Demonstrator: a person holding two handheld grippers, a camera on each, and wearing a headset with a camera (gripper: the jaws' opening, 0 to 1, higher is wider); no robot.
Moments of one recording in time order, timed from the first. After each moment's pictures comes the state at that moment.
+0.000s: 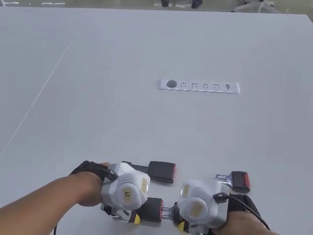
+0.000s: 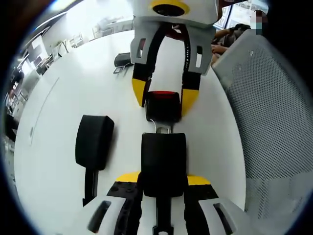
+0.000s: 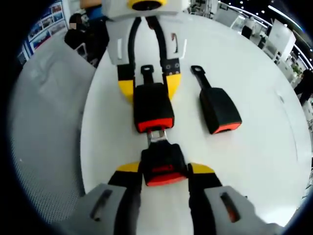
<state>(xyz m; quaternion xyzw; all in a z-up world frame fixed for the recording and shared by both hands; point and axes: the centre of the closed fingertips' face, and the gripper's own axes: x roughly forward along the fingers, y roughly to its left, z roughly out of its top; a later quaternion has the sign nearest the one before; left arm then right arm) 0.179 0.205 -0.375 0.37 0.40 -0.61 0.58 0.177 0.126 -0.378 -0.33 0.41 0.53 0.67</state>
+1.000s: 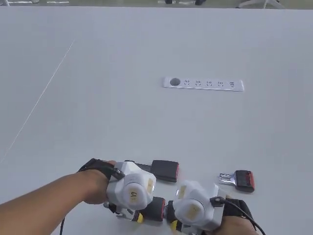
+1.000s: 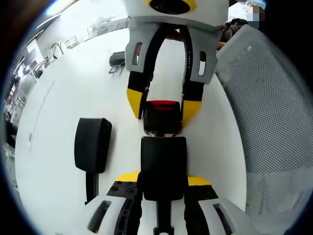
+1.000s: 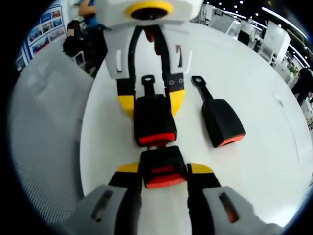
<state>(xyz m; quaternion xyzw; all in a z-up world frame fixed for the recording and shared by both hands) 0.178 0.207 -0.377 0.39 0.40 -0.61 0.57 0.177 0.143 -0.378 -0.31 0.39 0.53 0.69</state>
